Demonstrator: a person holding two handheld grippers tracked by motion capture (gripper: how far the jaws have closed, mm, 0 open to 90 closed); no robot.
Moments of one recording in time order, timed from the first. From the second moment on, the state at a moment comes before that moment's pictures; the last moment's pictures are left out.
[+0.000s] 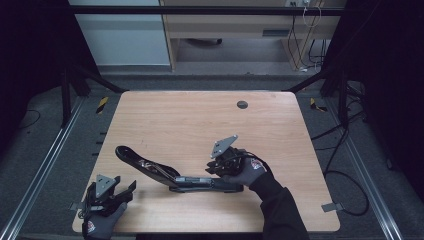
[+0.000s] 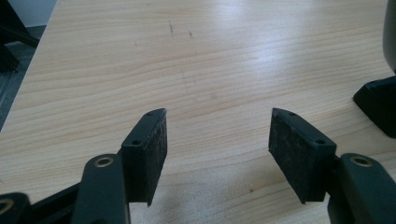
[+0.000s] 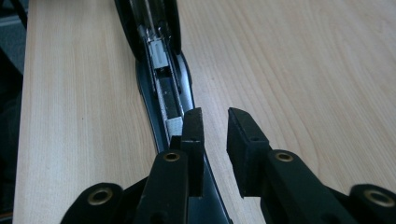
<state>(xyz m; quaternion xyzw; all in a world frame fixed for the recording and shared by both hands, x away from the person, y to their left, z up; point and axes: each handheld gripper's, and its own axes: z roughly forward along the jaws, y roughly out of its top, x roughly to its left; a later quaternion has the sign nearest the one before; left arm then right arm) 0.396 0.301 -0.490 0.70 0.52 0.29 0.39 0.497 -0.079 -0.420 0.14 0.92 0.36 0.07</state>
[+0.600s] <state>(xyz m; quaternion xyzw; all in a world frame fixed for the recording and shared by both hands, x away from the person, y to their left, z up) 0.393 0.300 -0.484 0.69 0.51 0.30 0.41 0.481 -0.132 -0.410 0.26 0.85 0.43 0.14</state>
